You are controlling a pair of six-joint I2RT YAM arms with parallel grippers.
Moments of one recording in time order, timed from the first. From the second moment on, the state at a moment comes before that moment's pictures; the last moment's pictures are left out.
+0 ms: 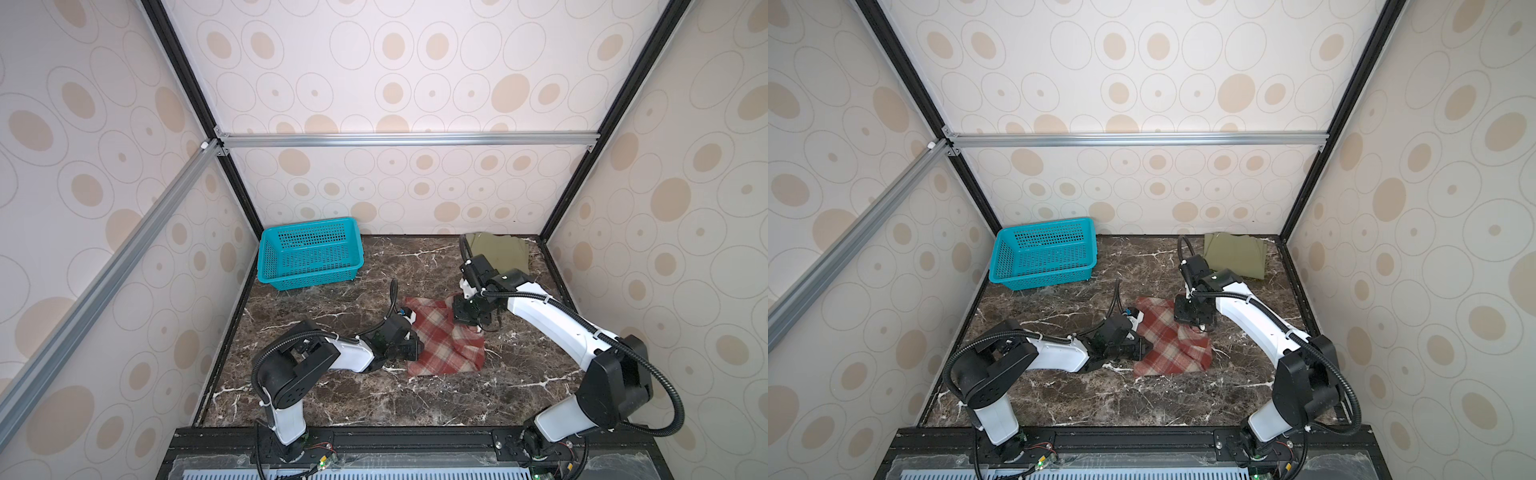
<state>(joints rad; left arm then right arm) -0.86 1.79 0.73 0.35 0.16 -0.72 0.48 1.54 1.27 -0.98 -0.16 0.60</state>
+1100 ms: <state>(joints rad) -0.86 1.77 0.66 0.43 0.16 -0.76 0.57 1.79 1.25 -0.76 -0.22 0.75</state>
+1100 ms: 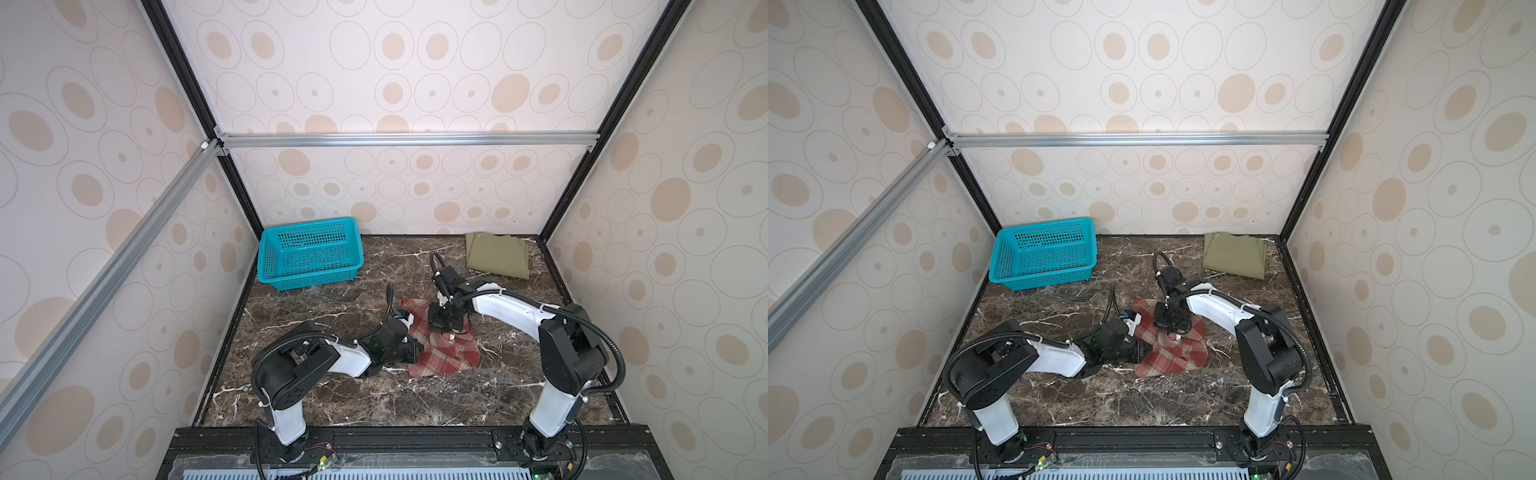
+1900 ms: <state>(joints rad) -0.79 1.59 0.59 0.20 0.03 -0.77 0.63 1.80 1.31 -0.72 -0.28 0.77</state>
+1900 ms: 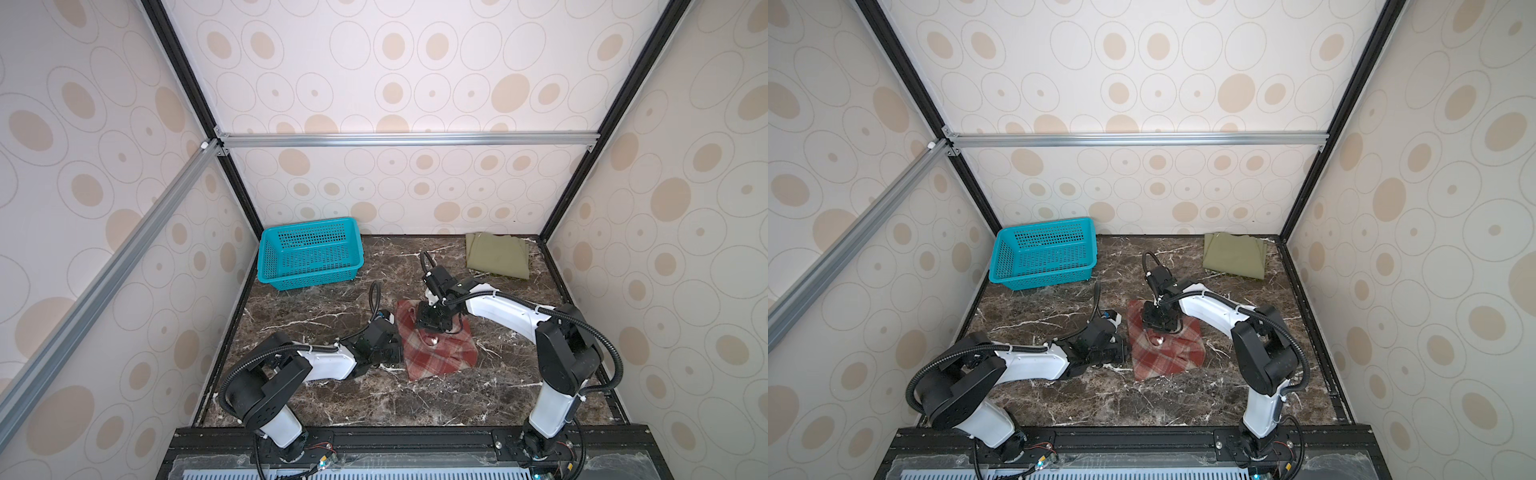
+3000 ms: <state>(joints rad) -0.72 1.72 0.85 0.24 0.18 -0.68 0.59 1.59 1.03 -0.62 -0.24 0.64</state>
